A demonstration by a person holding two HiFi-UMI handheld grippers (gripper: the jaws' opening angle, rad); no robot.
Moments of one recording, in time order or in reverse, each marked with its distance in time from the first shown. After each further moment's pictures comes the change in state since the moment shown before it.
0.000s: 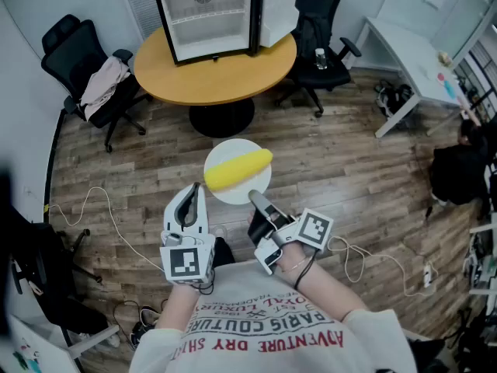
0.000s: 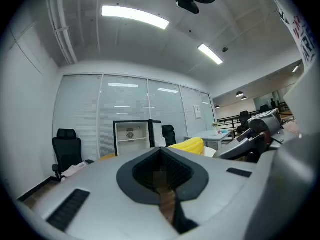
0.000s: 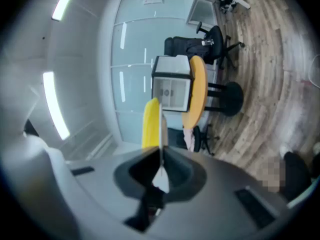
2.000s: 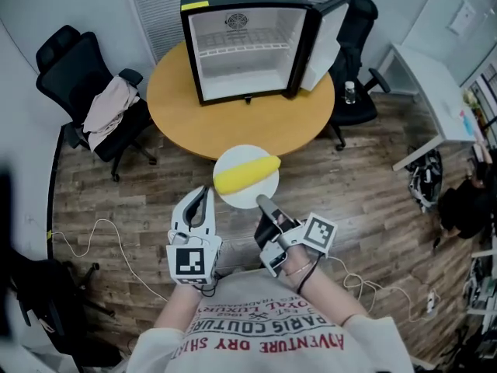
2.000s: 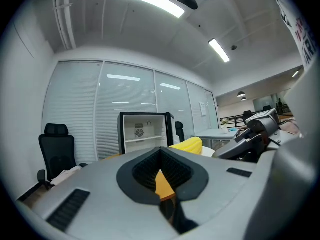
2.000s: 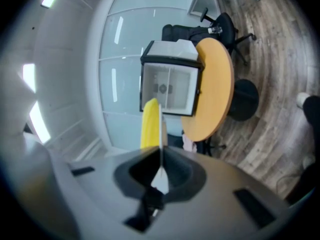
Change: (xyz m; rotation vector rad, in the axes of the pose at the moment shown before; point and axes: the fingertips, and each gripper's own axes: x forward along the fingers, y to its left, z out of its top) left arm 0.215 0.199 -0.026 0.000 0.014 -0.048; right arm 0.276 -0.011 0.090 -0.002 -0.022 -0.047
